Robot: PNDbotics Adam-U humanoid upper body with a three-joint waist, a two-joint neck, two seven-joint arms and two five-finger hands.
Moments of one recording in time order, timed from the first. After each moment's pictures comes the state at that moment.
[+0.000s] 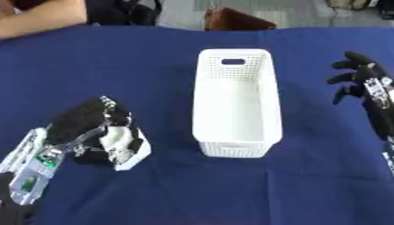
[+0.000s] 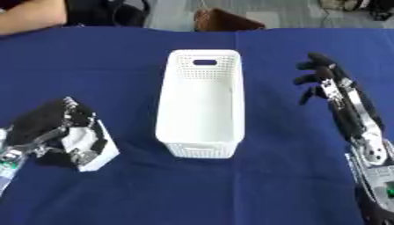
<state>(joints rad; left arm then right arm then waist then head) -0.34 0.59 -0.05 -1.56 -0.72 -0.84 0.04 -0.58 -0.31 0.02 -1.47 -0.01 -0.24 0.25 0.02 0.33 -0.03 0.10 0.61</state>
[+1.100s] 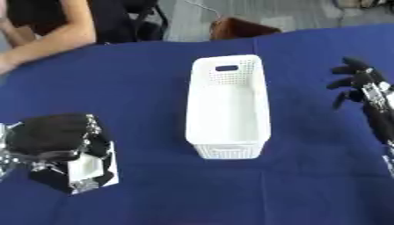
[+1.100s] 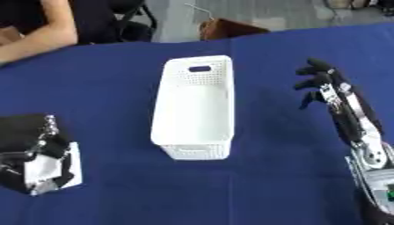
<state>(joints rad) -0.22 1.02 -0.15 -1.82 -0.42 -0.89 -0.21 -0.53 -0.32 0.03 -1.47 0.00 -0.23 0.27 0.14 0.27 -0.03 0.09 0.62</state>
